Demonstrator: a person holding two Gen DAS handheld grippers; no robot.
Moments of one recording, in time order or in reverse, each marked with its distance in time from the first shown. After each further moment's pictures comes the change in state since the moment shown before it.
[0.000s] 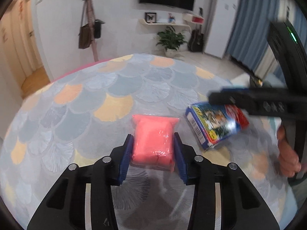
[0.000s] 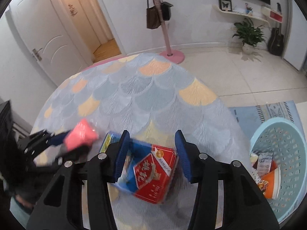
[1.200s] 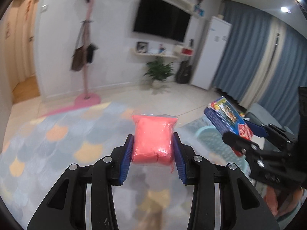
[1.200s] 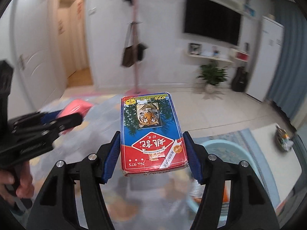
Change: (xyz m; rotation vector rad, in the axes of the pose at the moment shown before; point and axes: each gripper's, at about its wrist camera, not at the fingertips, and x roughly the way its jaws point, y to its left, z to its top) left arm -0.056 -0.066 0.059 -0.018 -0.216 -0.133; right arm -0.134 -0.002 -0.031 -0.035 -0.336 -0.334
